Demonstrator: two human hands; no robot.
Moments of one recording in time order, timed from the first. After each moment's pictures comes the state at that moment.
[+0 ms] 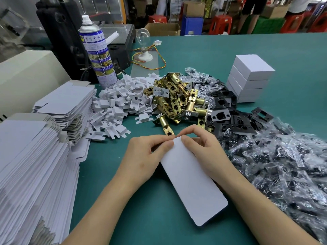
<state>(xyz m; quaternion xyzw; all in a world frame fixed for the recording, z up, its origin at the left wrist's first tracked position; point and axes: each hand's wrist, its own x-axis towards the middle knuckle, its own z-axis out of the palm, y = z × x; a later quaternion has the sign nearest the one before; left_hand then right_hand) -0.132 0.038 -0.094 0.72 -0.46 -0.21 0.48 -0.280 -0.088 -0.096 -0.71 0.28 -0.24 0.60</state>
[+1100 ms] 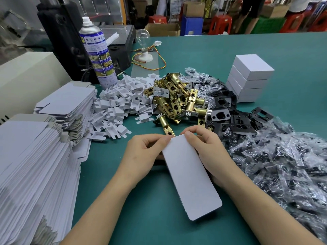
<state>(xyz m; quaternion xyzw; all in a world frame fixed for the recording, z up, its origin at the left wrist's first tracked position) -0.138 0.035 -0.086 0.67 -0.32 -0.36 0.57 -0.279 -0.085 -0.088 -0.65 0.32 -0.25 0.64</state>
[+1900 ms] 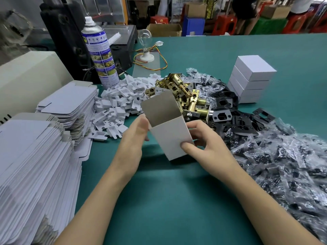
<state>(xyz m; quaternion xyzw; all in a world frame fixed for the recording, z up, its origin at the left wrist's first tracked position) -0.116 0.038 -0.088 0.62 -0.42 -0.23 0.63 -0.286 -0.094 -0.090 -0.80 0.23 -0.25 0.50</state>
